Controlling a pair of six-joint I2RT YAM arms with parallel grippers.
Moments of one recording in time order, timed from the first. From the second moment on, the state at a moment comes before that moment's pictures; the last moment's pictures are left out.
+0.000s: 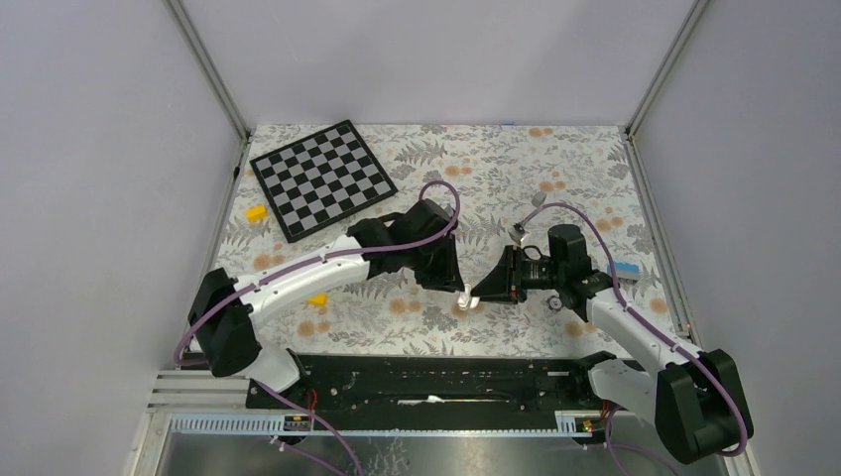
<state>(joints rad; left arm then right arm) -0.95 1.51 1.26 -0.66 0.20 -0.94 0.33 1.06 0.47 -0.05 -0.98 0.92</state>
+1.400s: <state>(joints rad) -1.01 1.52 1.27 -0.76 0.17 -0.89 0.33 1.06 0.47 -0.05 -0.98 0.92</state>
